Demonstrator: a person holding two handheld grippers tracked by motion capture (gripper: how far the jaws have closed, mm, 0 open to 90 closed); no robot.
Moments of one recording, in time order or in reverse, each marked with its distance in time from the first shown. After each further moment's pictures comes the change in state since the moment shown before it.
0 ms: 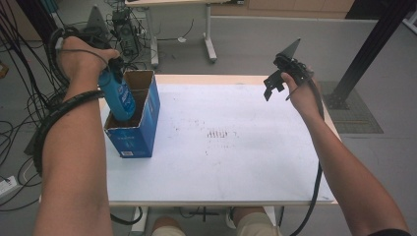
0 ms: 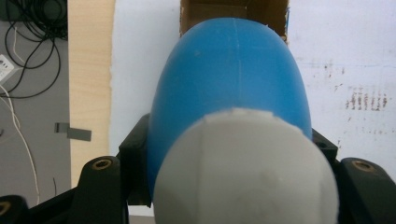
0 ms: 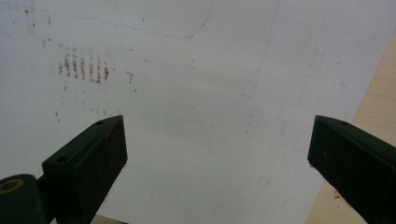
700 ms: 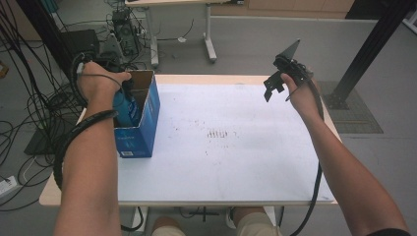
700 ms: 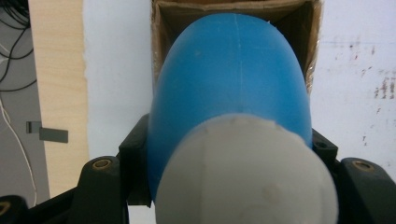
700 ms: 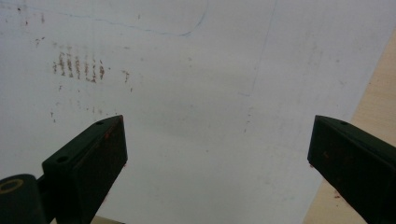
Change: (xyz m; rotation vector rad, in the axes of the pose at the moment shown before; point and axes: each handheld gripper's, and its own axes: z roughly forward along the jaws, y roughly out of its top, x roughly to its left) left arm -0.009 0.001 0.061 0.060 0.002 0.024; right arm -0.001 0.002 0.004 0.008 -0.006 0.006
